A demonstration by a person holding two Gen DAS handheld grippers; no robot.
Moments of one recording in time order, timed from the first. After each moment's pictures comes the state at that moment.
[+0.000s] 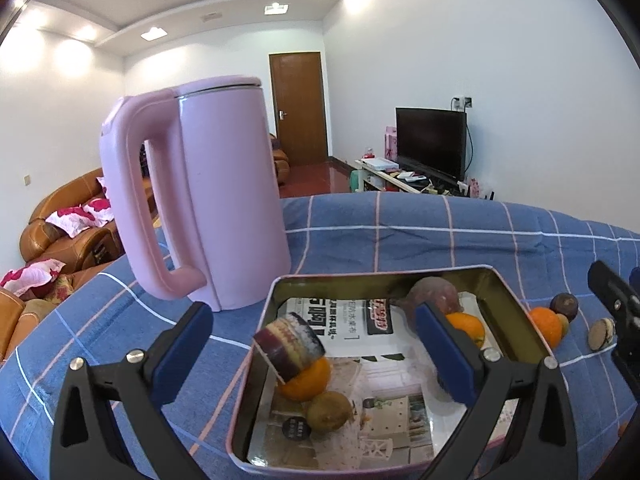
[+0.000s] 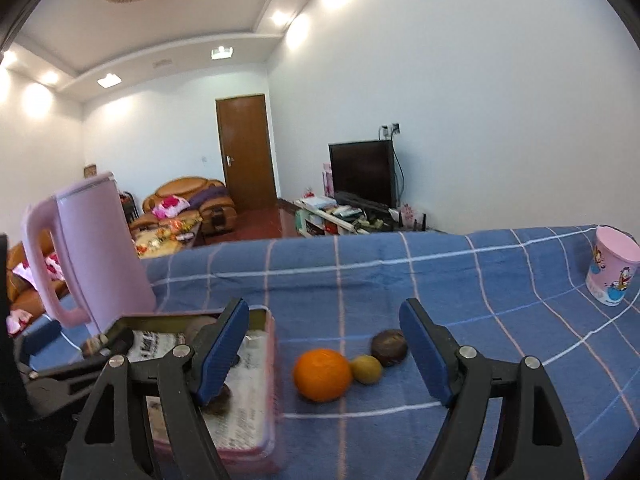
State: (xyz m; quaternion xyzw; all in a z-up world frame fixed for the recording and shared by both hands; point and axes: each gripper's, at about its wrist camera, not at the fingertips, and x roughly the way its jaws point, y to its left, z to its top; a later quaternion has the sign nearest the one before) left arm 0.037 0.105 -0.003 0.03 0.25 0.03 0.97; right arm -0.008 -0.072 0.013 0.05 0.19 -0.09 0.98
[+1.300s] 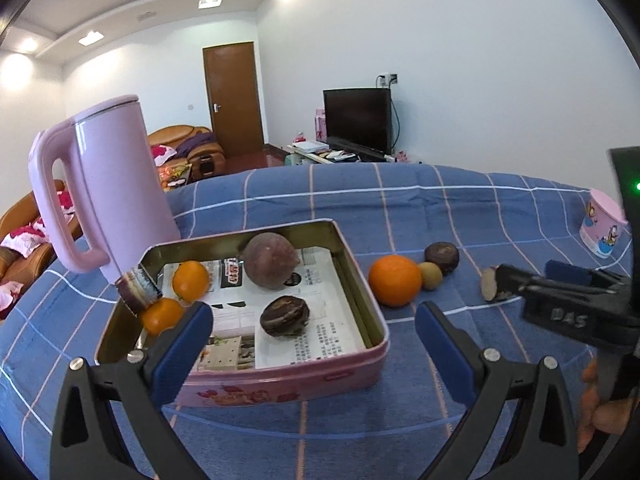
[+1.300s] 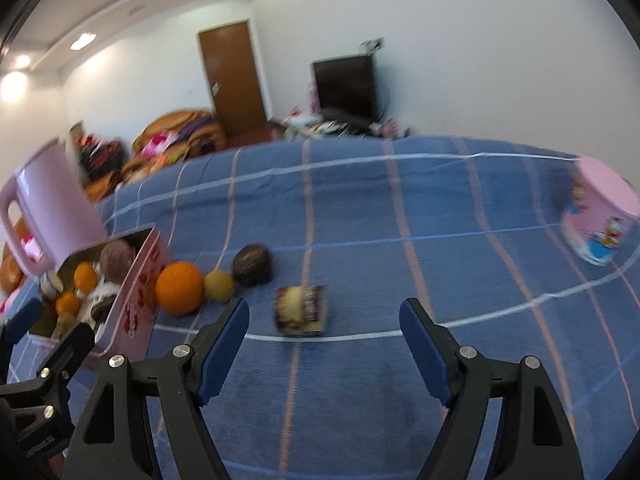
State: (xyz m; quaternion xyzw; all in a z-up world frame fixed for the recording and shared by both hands) left arm -0.013 0.005 -0.005 0.05 0.28 -0.07 0.96; right arm -0.004 -0.184 -0.018 0.07 0.36 -0.05 0.93
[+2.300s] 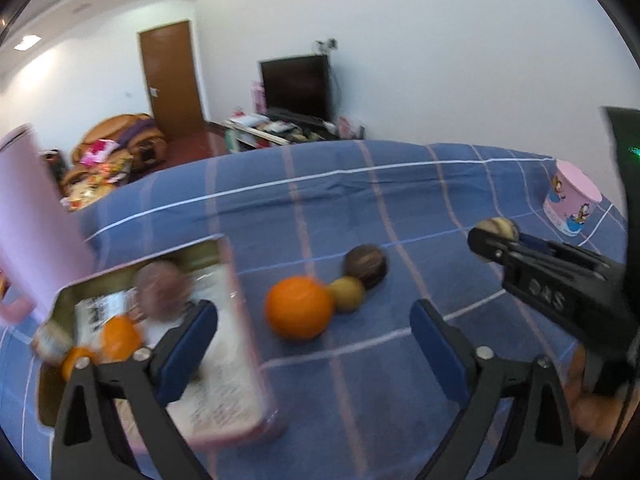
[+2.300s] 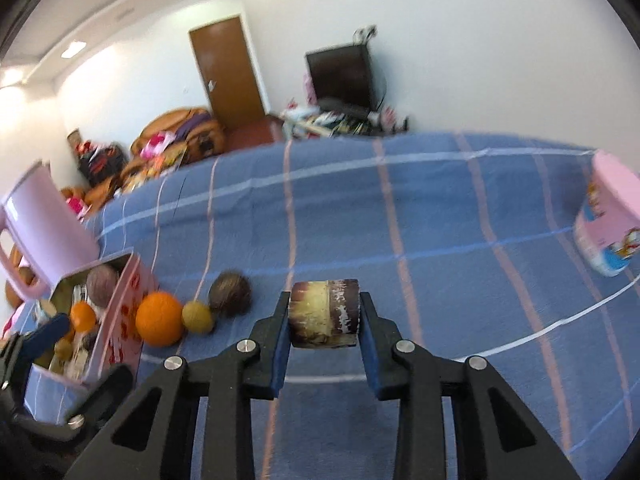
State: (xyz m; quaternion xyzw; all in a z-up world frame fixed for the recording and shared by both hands) left arm 0.042 -0.070 -0.002 0.09 0.35 -0.19 0.91; right arm 0.006 -0.222 -0.003 0.11 0.33 -0.08 0.93
